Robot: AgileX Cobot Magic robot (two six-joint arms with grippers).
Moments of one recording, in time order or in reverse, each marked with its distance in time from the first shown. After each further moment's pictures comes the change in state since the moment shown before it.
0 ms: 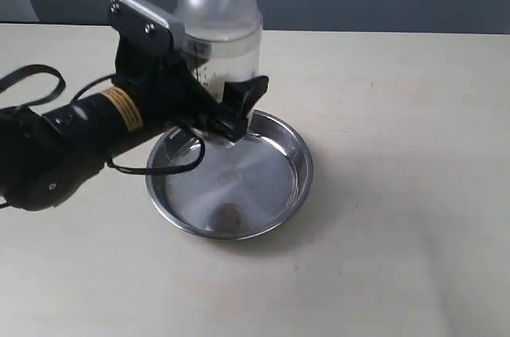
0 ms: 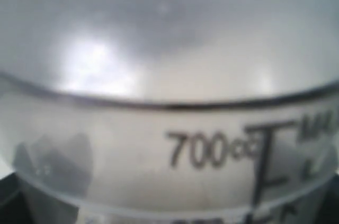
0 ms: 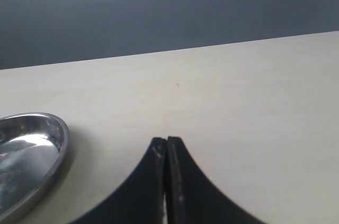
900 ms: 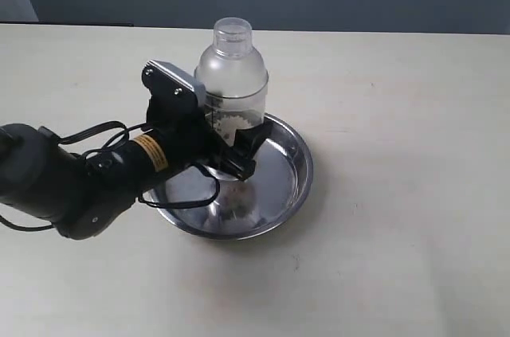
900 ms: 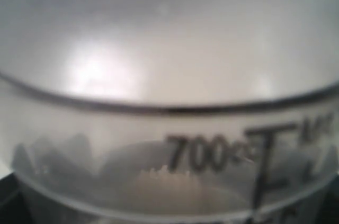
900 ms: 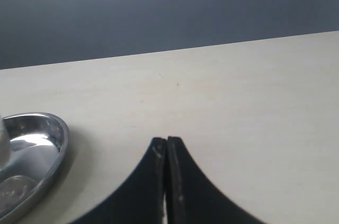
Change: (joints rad) left arm 0.000 0.307 0.008 -0.014 -0.276 0.036; right arm 0.000 0.000 0.000 0.000 0.000 0.000
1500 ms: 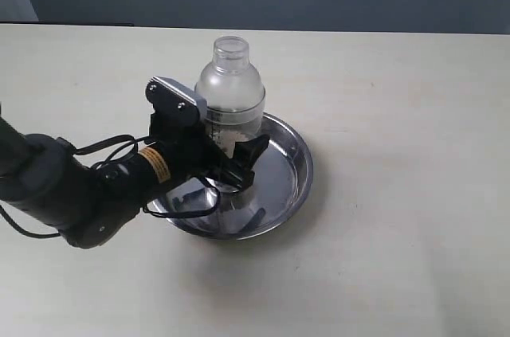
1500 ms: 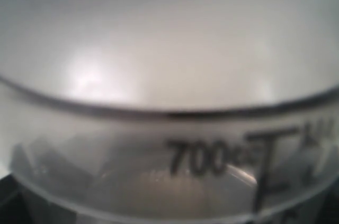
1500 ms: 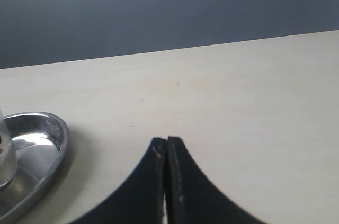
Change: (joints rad) left arm 0.000 0.083 -0.002 -0.019 -0.039 -0.015; right arm 0.000 0.000 0.000 0.000 0.002 0.000
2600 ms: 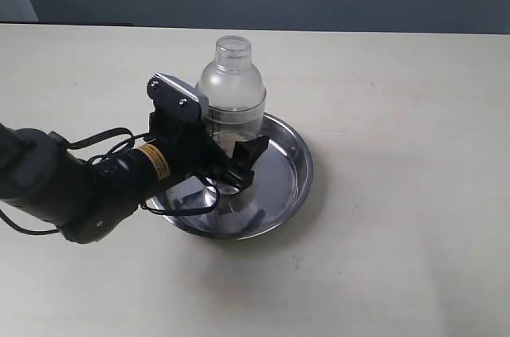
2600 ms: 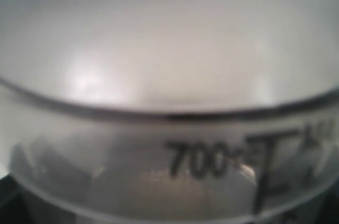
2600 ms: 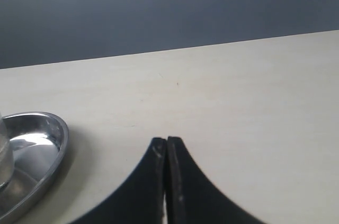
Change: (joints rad) left arm 0.000 -0.036 -0.002 0.010 0.082 -0.006; right arm 0.000 0.000 0.000 0.000 0.000 0.000
